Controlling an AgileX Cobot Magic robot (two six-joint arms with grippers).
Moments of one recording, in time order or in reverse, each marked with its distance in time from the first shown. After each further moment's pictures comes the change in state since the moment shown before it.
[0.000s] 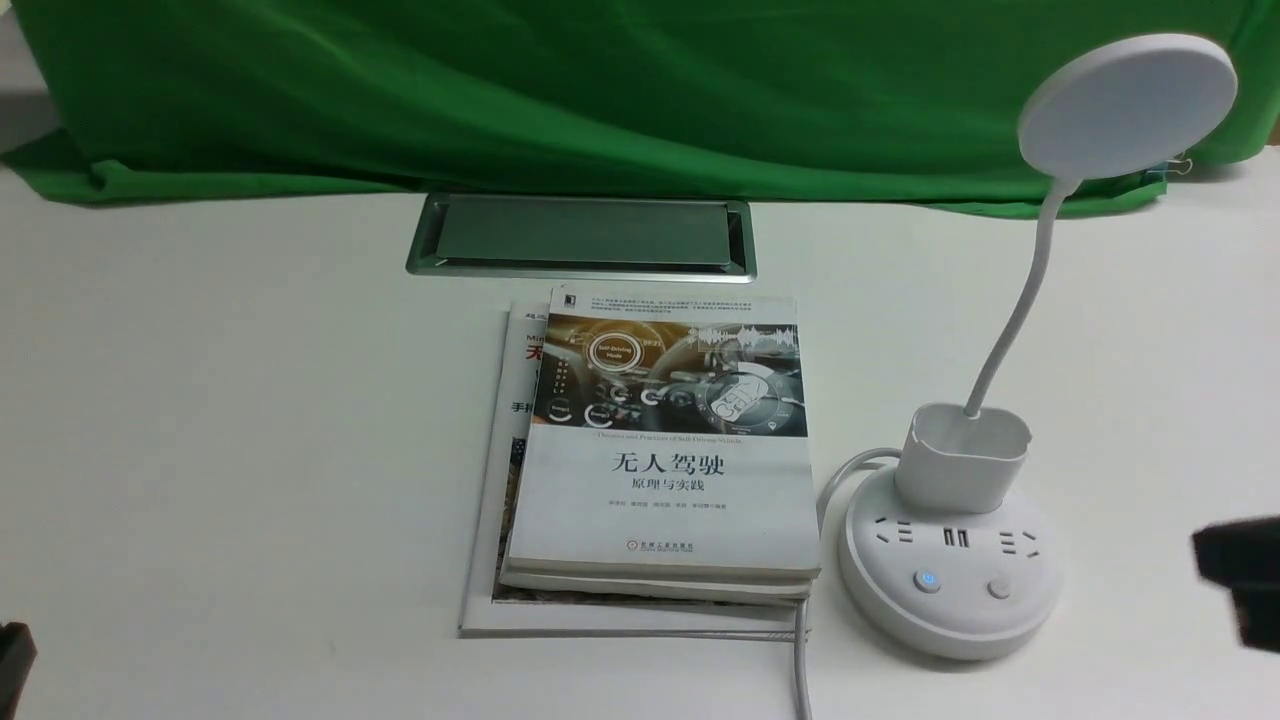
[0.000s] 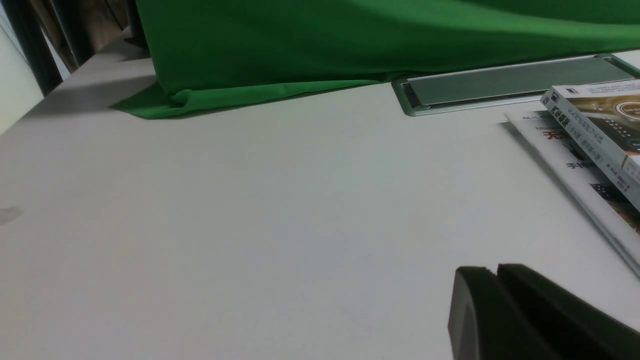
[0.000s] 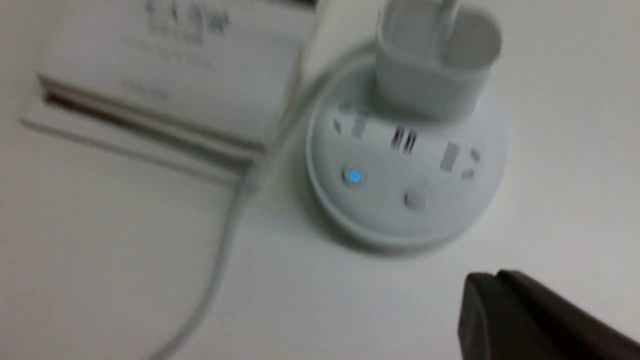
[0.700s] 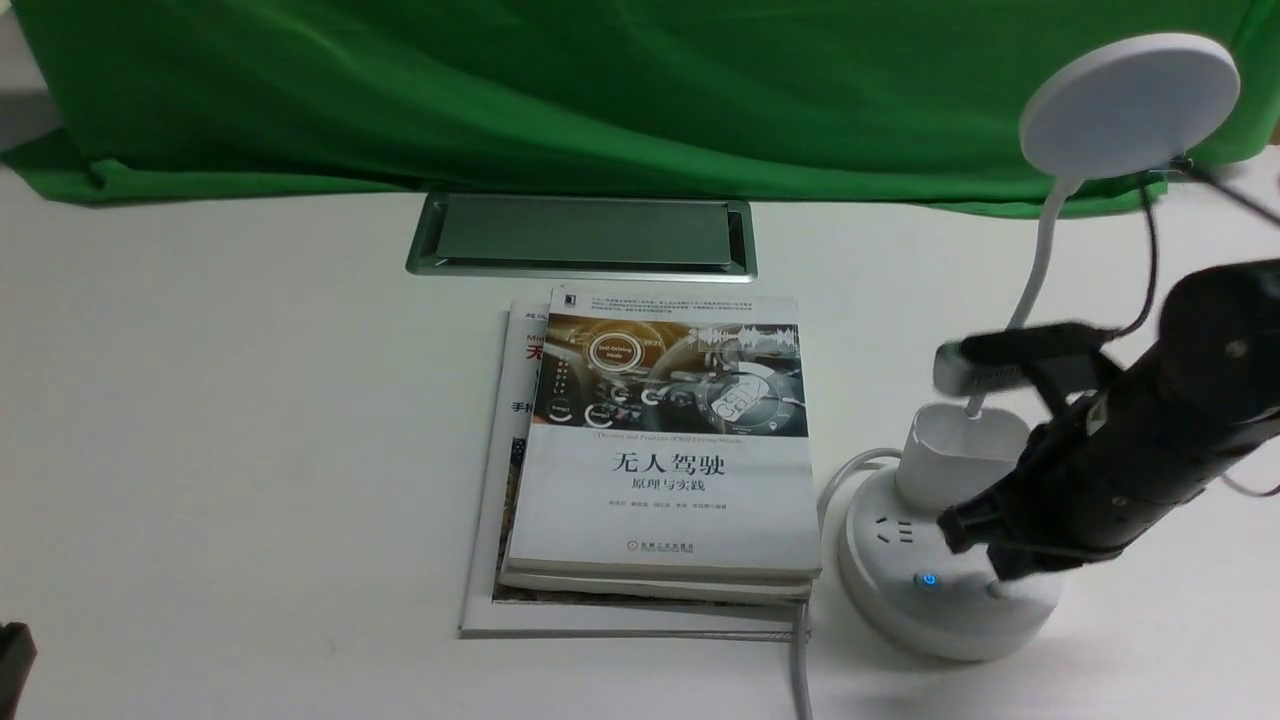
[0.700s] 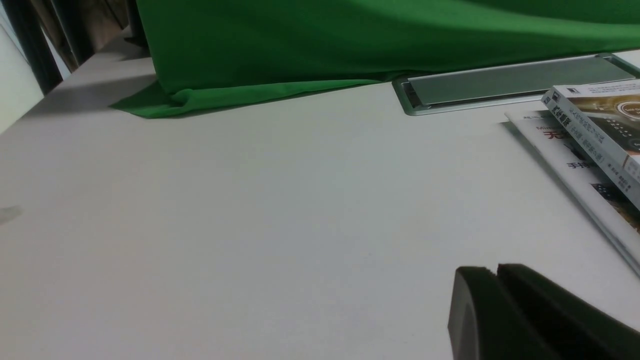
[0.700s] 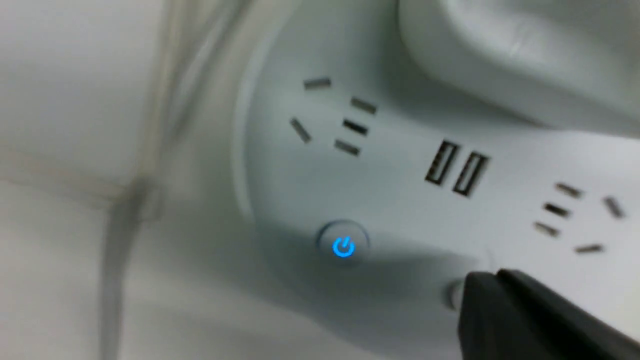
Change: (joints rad) right arm 0.000 0.800 -0.250 0.001 -0.023 -0.027; left arm 0.000 0.000 0.000 0.000 0.000 -0.001
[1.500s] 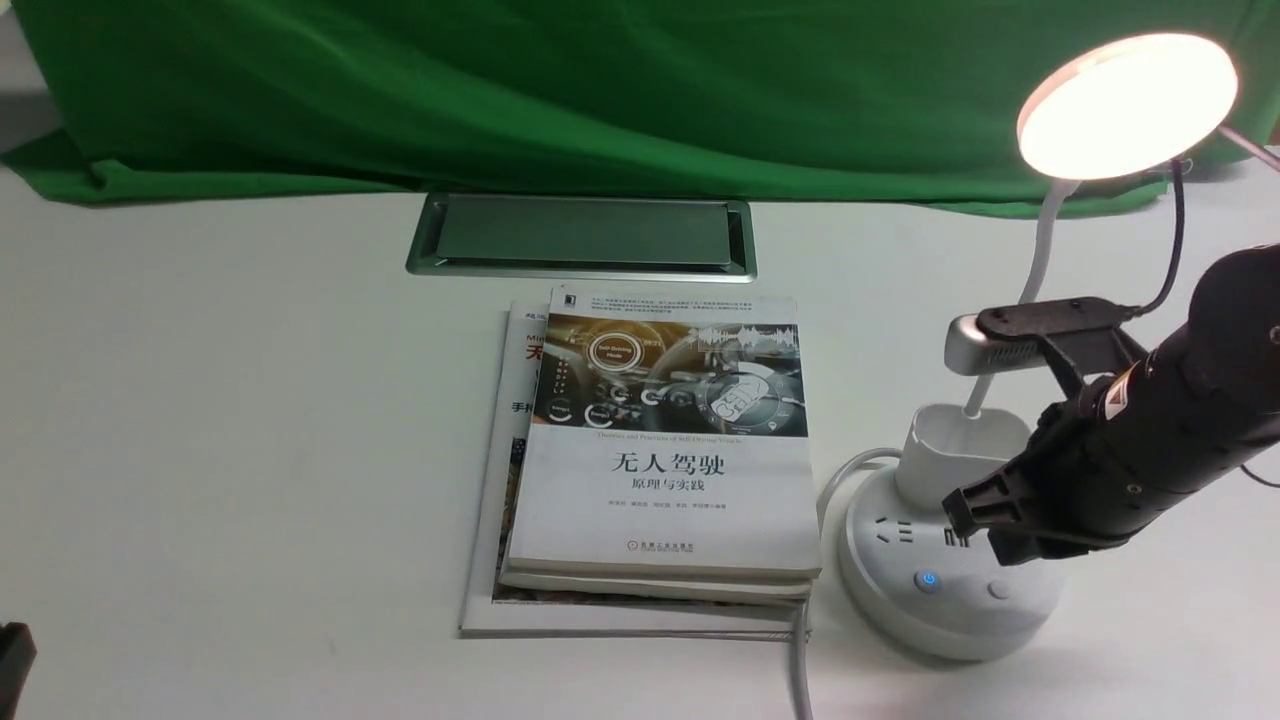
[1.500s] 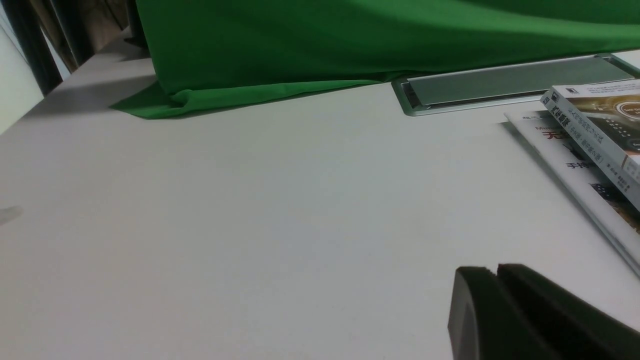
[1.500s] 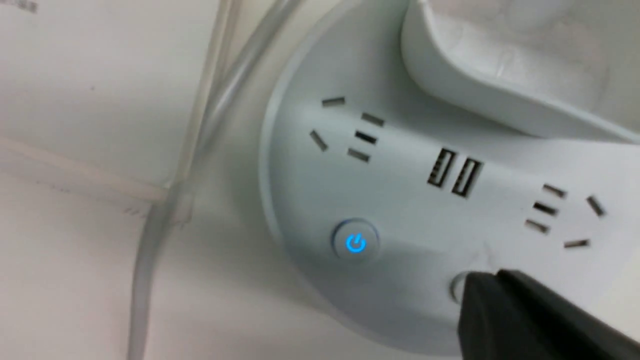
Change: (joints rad) right arm 0.001 -0.013 -0.001 0.015 -0.001 0.003; left arm 0.000 0.000 0.000 0.000 0.000 0.001
